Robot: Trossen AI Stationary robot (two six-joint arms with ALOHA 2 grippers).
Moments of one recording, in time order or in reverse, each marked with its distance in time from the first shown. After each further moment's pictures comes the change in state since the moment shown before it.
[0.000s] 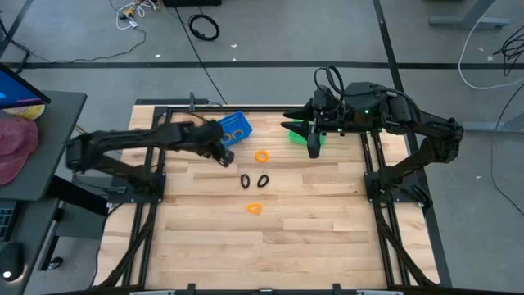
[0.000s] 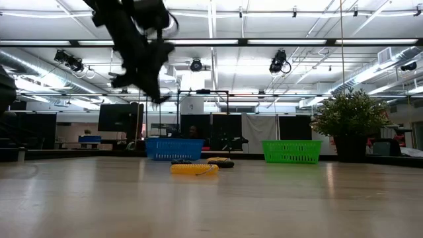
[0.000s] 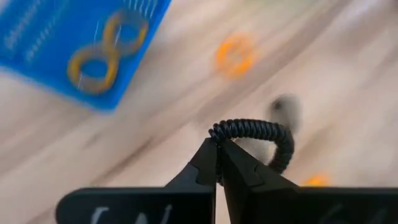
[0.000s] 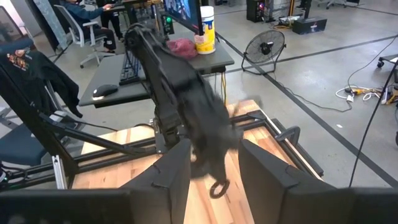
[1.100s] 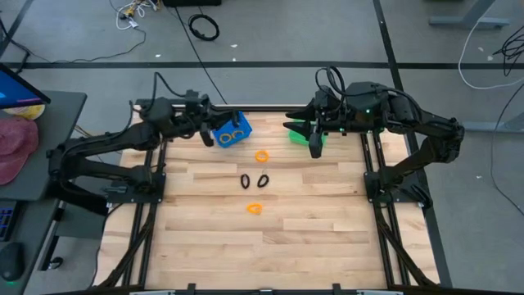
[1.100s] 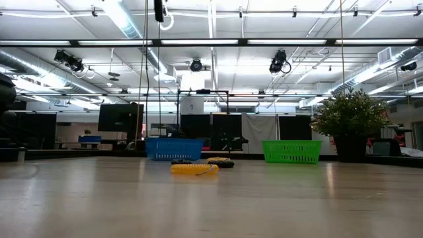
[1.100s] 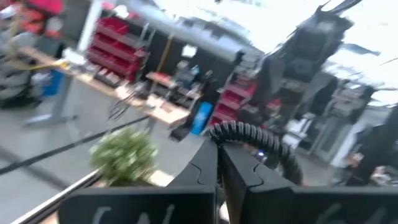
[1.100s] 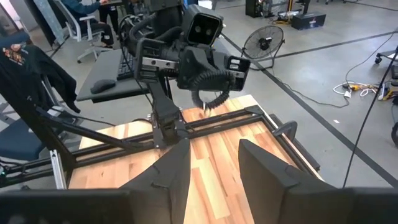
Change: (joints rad) left arm 0.000 -0.218 0.002 0.944 0.133 0.231; right arm 0.001 -0.010 0.000 -0.032 0.000 0.000
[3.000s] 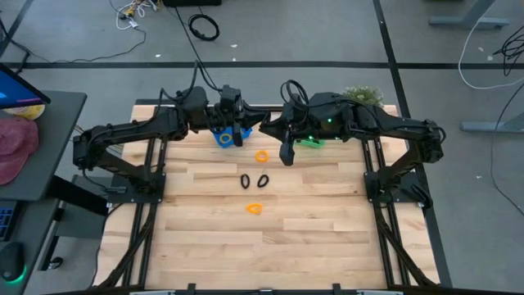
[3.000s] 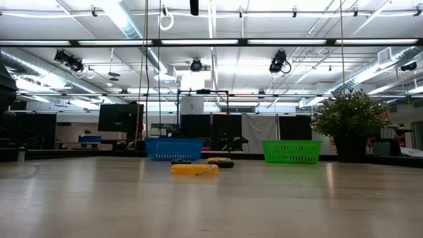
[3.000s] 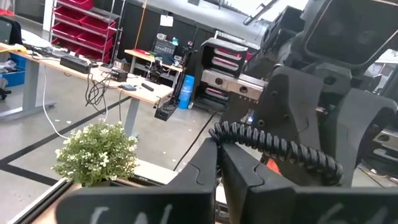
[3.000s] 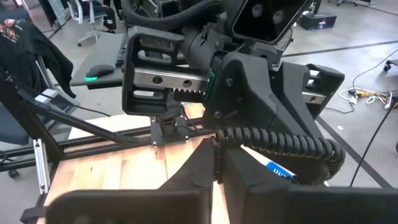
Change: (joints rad) left arm -0.029 0.318 0.327 -0.101 0.102 0.092; right arm -0.001 0.153 0.000 0.127 -0.026 -0.070
